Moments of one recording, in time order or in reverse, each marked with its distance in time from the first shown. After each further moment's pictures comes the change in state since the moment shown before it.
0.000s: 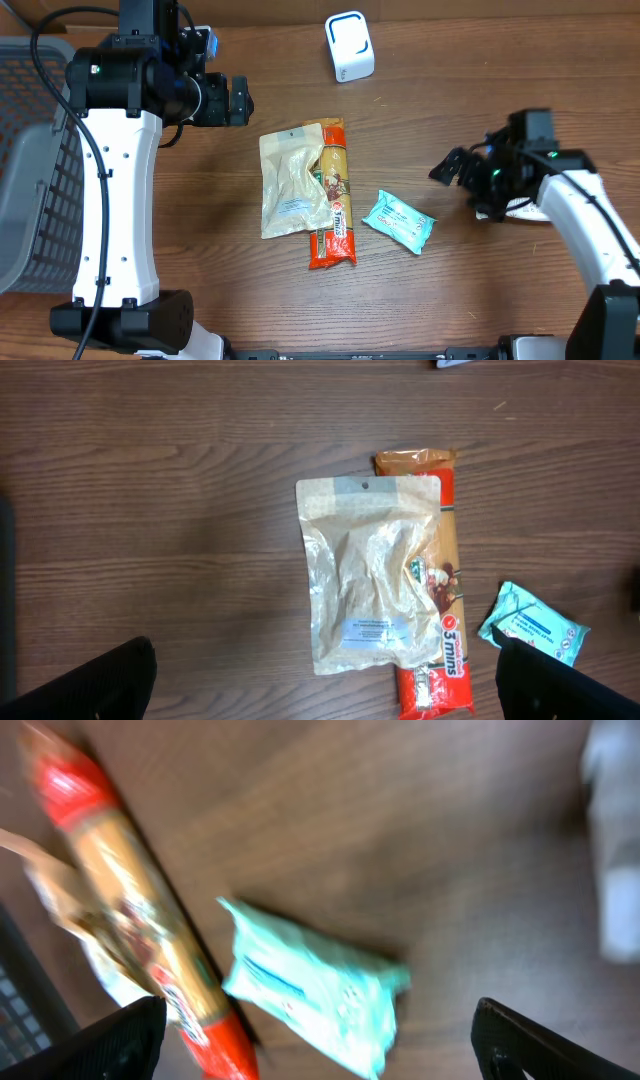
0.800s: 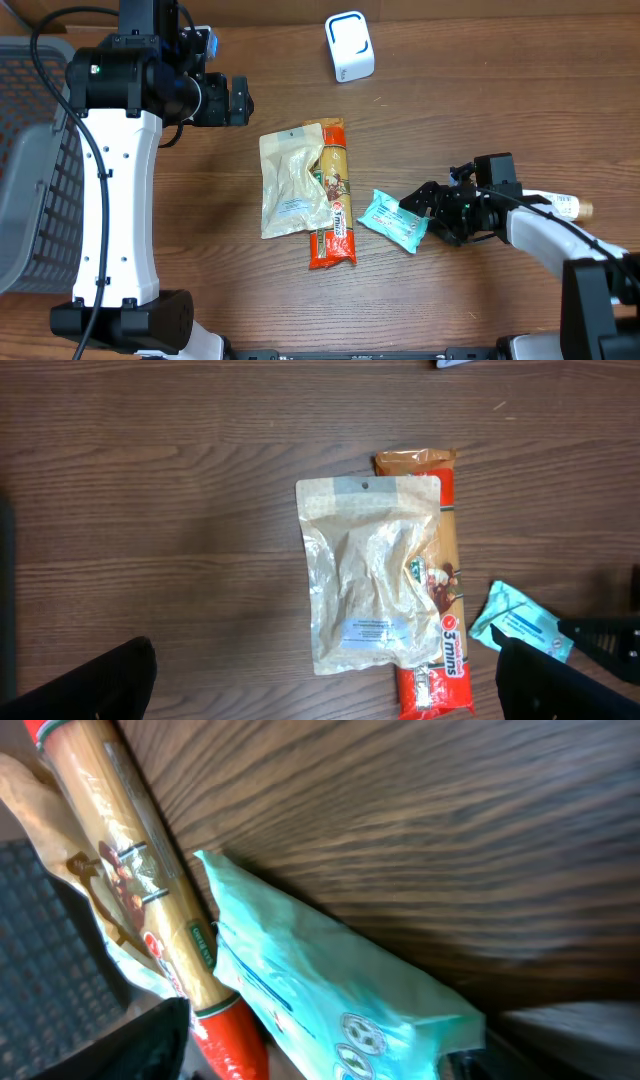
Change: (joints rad) left arm 0.000 0.000 0.000 0.000 0.000 0.000; right arm 0.091 0.079 -0.326 0.500 -0.212 0.127
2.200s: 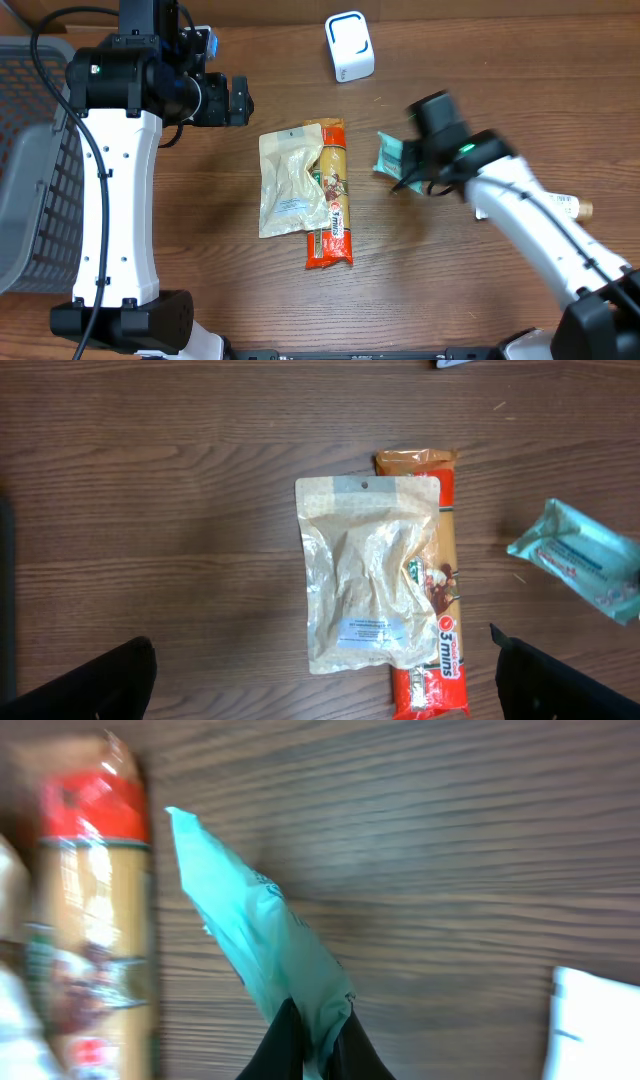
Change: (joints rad) left arm 0.000 0.000 0.000 0.000 0.000 0.000; right arm 0.364 -0.007 0.562 -0.505 0.859 -0.200
